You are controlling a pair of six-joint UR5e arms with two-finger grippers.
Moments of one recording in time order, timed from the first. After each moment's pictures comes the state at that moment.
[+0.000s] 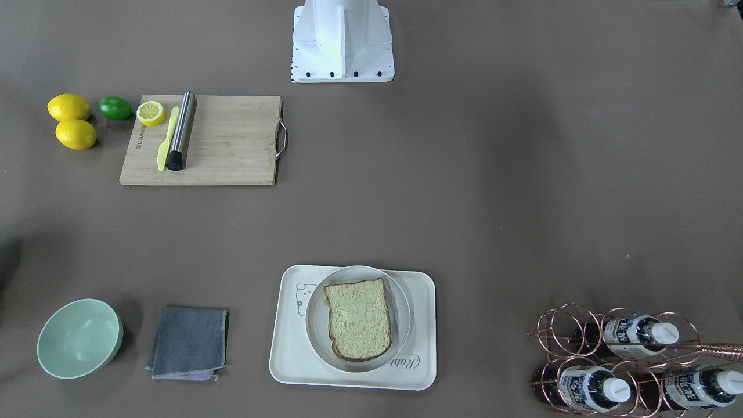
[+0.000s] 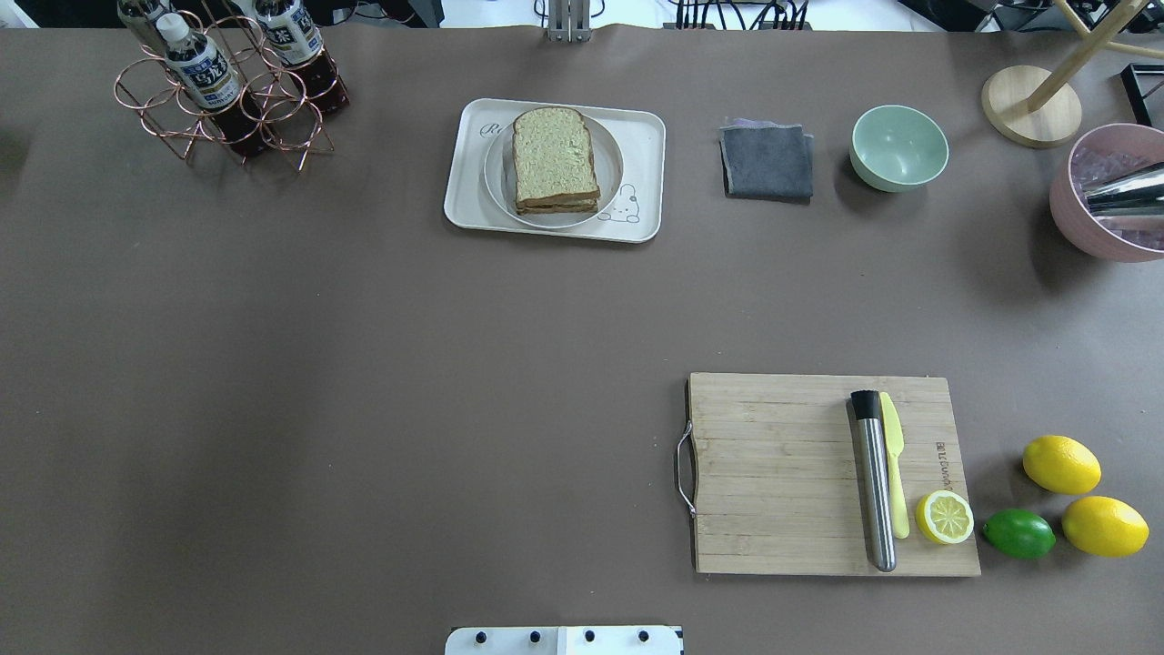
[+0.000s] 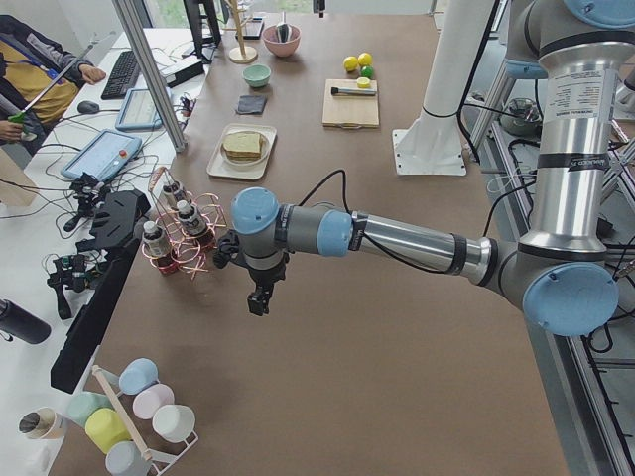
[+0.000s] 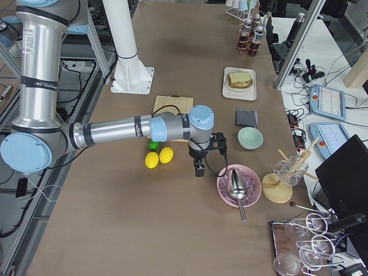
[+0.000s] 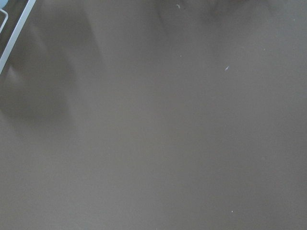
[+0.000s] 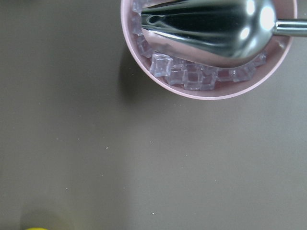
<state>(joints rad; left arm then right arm) -1.53 -1.52 -1.78 -1.46 -2.36 0.23 1.44 -1.72 1.88 -1.61 2.29 0.01</state>
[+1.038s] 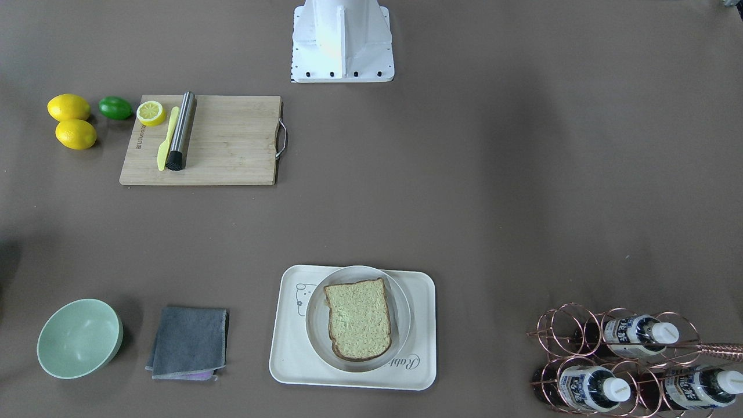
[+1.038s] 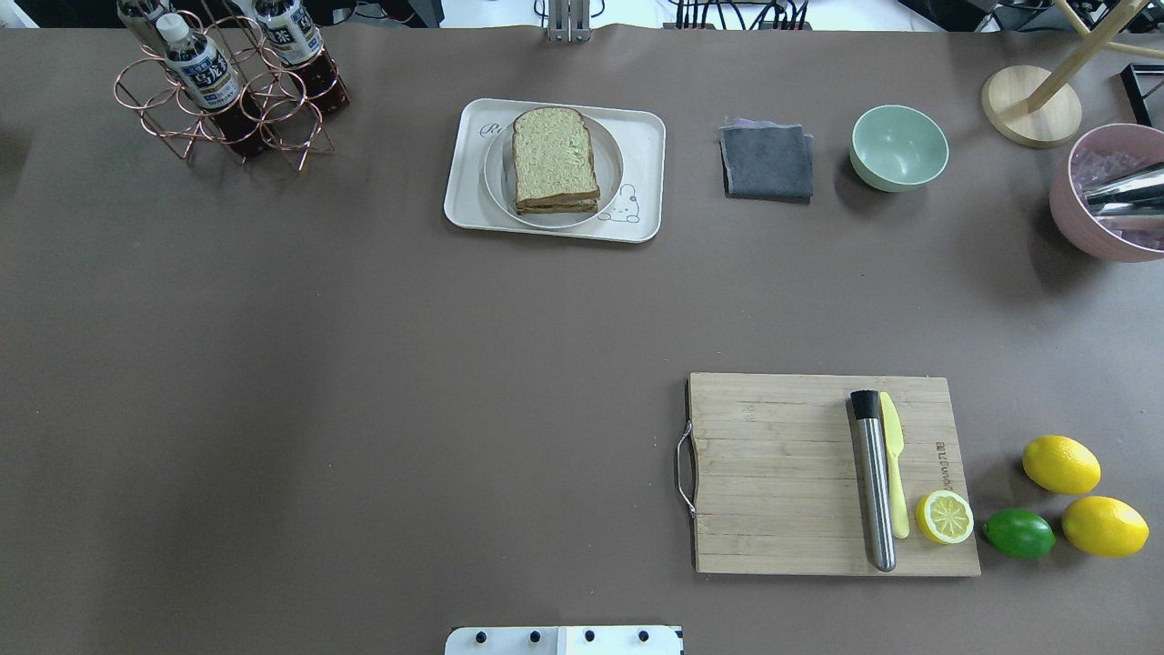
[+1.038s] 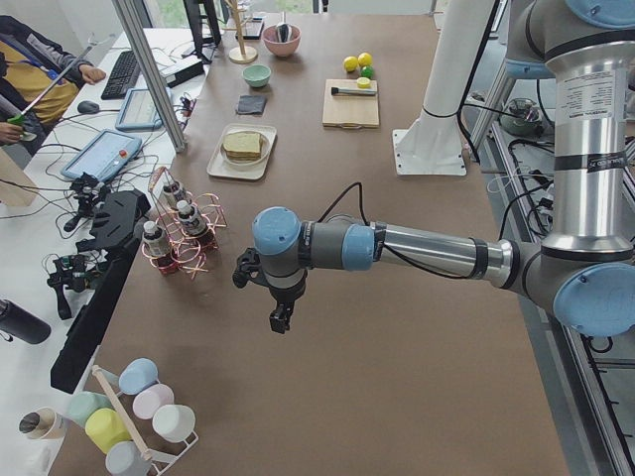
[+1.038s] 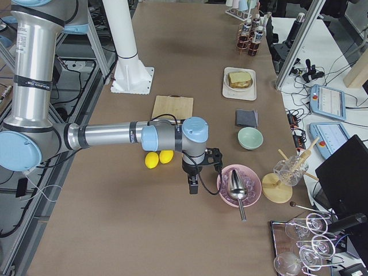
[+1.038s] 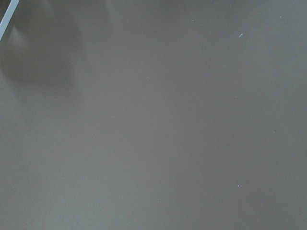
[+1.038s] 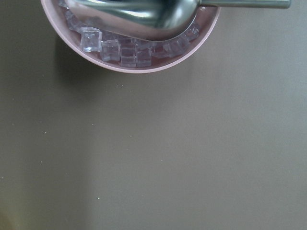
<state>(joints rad) -1.53 -1.47 -1.81 -1.46 -2.36 0.23 1.49 -1.75 1.84 -1.62 2.20 -0.06</state>
